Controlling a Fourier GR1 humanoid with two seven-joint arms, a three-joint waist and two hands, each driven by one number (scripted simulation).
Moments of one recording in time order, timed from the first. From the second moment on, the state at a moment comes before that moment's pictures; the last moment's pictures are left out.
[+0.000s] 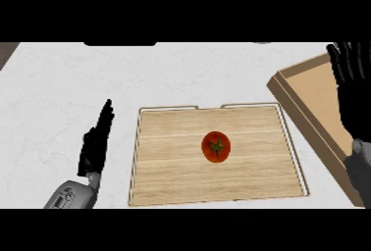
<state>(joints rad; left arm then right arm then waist) -0.16 0.25 -0.29 -1.31 0.11 0.42 0.00 -0.32 -0.46 0.06 -1.64 -0.42 -0.21 -0.13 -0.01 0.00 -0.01</state>
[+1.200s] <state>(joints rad) -0.24 0.50 -0.26 -1.50 0.12 0.05 -0.12 -0.45 -0.87 0.29 -1.86 0.19 0.18 -0.33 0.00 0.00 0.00</state>
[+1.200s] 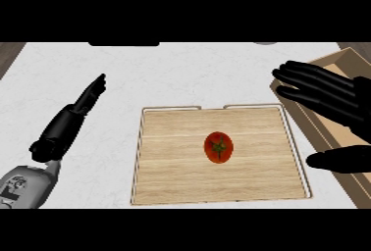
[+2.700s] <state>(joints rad) -0.22 0.42 -0.17 -1.52 0.05 -0.04 -0.10 -0.50 -0.48 0.83 -2.12 0.85 0.70 0.49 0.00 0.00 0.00</state>
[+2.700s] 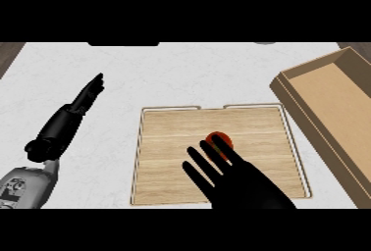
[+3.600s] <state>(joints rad) -0.21 0.36 -0.09 -1.55 -0.02 -0.13 -0.07 -0.45 -0.34 0.78 -1.86 1.15 0.60 0.31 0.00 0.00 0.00</state>
